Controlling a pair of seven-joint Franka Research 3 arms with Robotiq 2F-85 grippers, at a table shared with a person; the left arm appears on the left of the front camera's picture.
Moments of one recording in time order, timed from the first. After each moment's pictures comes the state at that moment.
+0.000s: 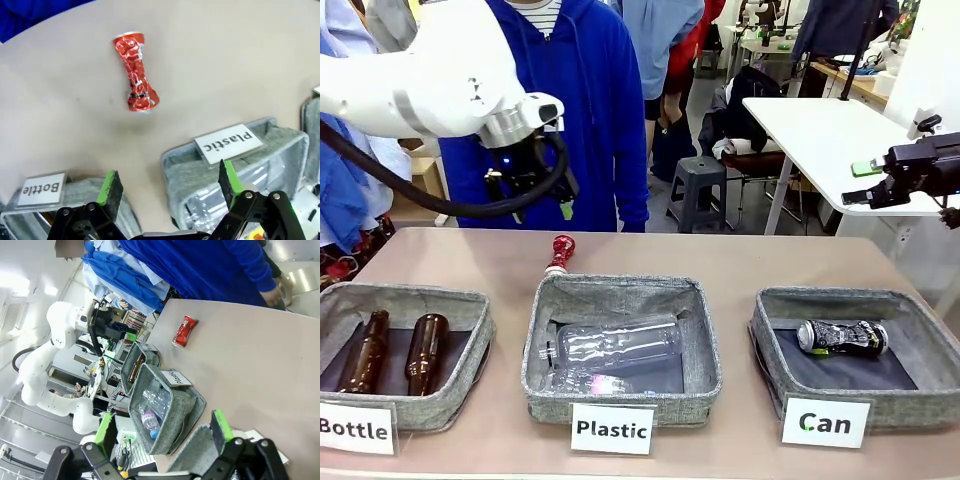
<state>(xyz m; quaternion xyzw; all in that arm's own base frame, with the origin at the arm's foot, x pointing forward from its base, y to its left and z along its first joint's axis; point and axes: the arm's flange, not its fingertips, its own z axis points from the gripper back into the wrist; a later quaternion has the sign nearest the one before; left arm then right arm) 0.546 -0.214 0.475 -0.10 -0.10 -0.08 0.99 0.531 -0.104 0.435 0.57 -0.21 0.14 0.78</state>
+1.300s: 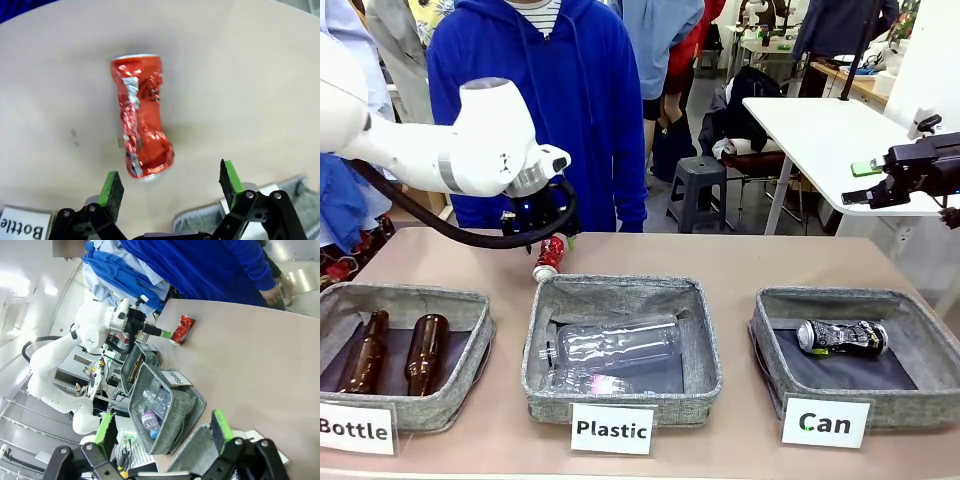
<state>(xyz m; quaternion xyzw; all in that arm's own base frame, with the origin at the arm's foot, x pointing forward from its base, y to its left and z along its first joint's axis) 0.602 -0.224 0.362 -0.07 -0.09 0.00 0.99 0.531 -0.104 0.435 0.57 -0.21 0.14 0.78</state>
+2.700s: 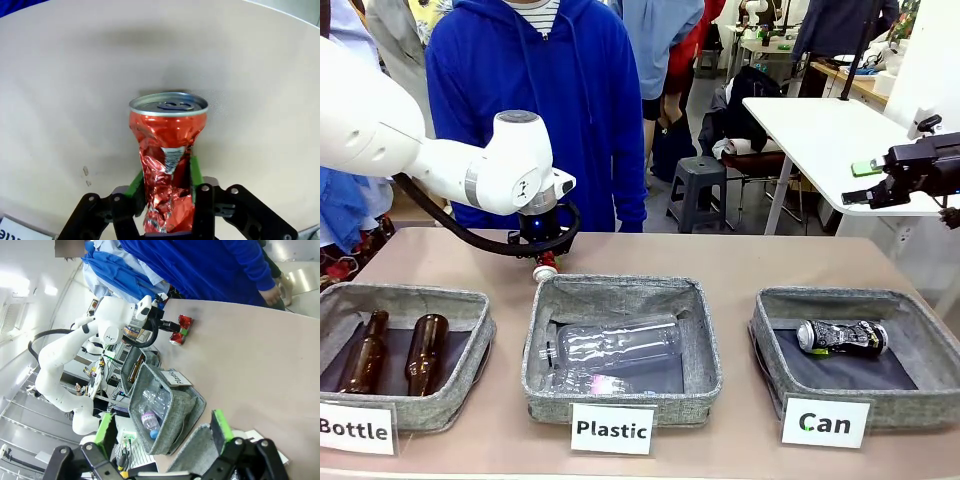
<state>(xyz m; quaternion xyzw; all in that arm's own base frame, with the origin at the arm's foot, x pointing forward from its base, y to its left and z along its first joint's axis) 0.638 -0.225 0.312 -0.01 -0.09 0.06 0.99 0.531 -0.104 0.435 0.57 -0.21 0.14 0.78</state>
